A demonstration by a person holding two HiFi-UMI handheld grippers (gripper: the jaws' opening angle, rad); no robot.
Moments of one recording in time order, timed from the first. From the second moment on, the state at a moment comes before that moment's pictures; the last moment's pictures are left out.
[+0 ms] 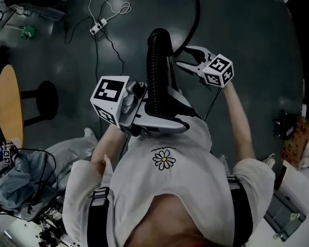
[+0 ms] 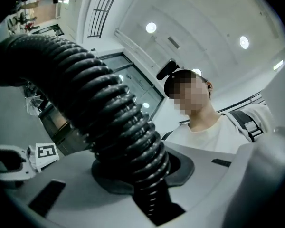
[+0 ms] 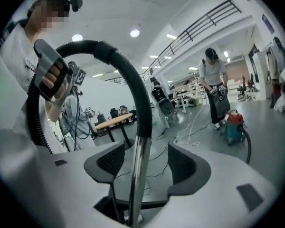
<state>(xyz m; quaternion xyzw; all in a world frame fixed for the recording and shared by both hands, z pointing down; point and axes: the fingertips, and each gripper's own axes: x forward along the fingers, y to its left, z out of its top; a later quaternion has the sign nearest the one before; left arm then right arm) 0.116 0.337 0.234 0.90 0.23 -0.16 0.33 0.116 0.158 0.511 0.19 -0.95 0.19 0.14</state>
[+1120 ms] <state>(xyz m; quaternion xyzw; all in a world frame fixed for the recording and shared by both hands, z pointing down) -0.055 0.503 0.318 0.94 -0.14 -0.10 0.28 0.027 0.267 0.595 0.34 -0.86 0.02 0.38</state>
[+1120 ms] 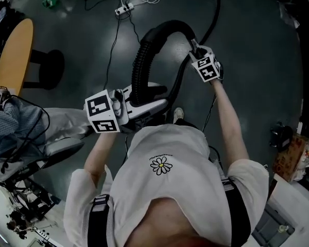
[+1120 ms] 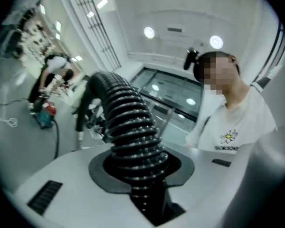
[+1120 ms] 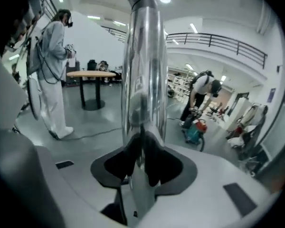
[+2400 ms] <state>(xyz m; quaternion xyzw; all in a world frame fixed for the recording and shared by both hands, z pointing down) 0.043 0.426 0.186 0.98 0.02 -0.05 0.18 0.061 0.293 0.169 0.37 -0.56 -0.68 0.30</state>
